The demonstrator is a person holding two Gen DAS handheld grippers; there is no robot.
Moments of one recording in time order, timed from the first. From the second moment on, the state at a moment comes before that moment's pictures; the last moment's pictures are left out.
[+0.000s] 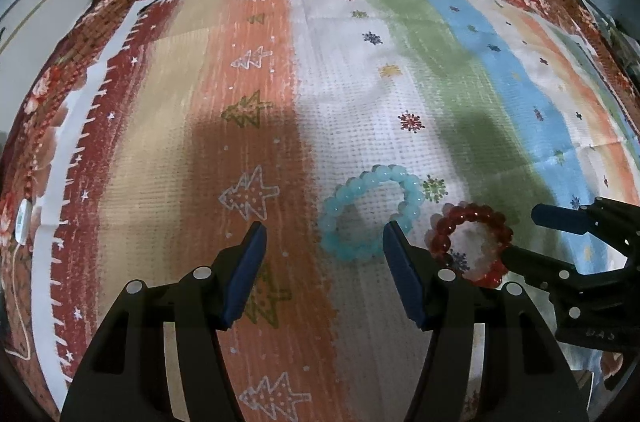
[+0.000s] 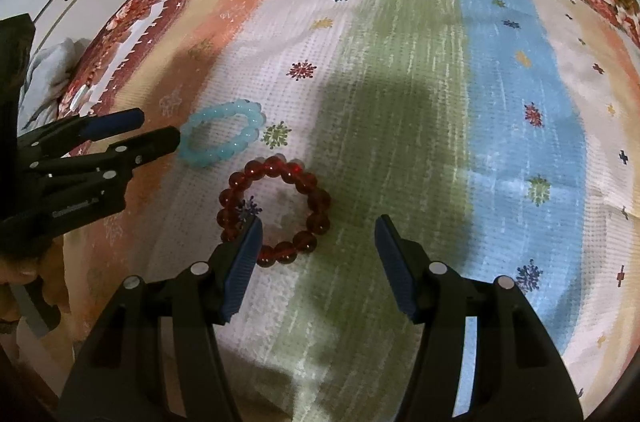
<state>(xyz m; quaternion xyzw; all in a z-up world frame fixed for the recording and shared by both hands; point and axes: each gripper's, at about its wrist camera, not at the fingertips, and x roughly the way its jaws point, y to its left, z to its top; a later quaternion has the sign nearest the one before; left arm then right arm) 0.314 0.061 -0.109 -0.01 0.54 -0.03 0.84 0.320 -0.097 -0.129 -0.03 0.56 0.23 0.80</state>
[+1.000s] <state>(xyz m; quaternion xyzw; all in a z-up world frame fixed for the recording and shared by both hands) 0.331 0.054 -0.140 0.03 0.56 -0.04 0.83 0.327 -0.088 -0.146 -0.05 0.57 0.23 0.78</state>
